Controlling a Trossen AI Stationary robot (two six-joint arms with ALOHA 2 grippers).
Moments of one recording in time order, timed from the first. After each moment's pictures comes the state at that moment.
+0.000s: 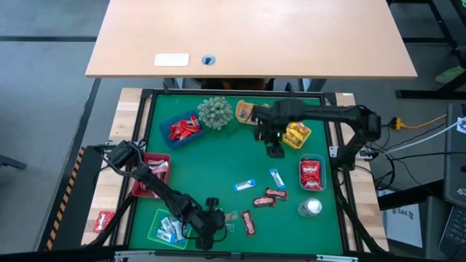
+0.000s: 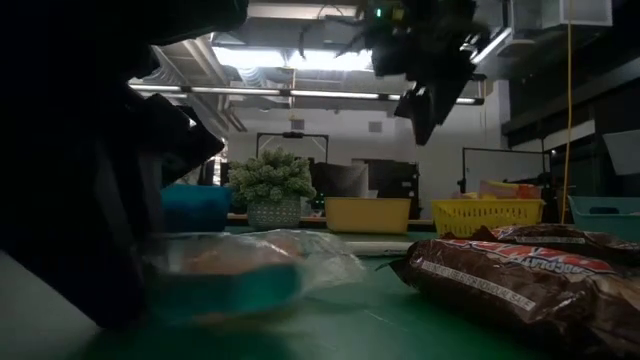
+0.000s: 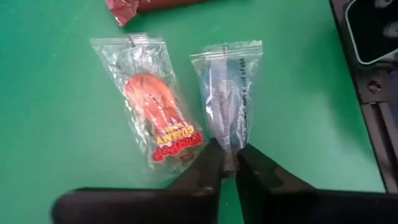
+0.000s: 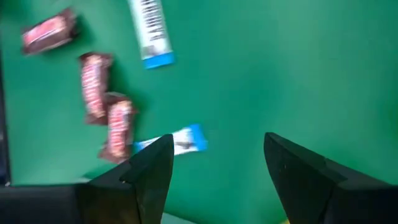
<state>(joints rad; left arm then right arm) -0.65 2.01 1.17 -0.11 -0.21 -0.55 -0.20 1.71 1.46 -1.17 -0.34 -0.28</state>
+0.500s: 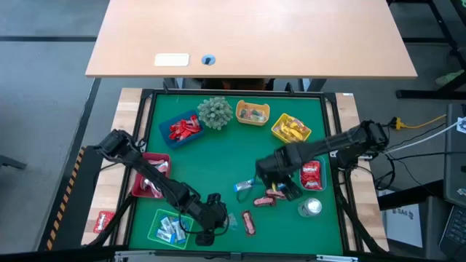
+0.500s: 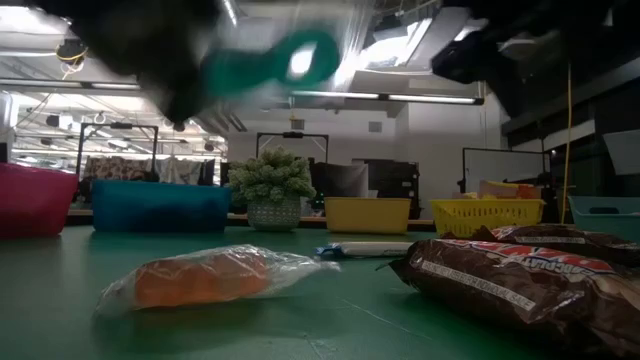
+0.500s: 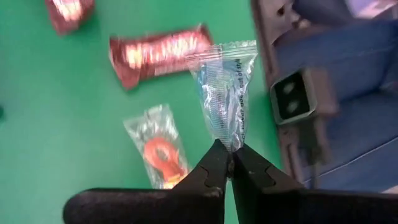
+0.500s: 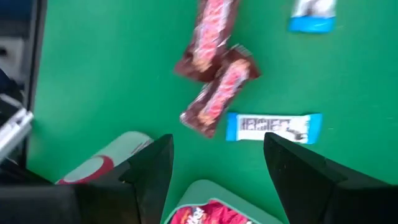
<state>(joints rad) -0.58 1.85 1.16 -0.11 -0.09 -0.57 0.27 1.69 1.43 -1.23 -0.25 -0.15</state>
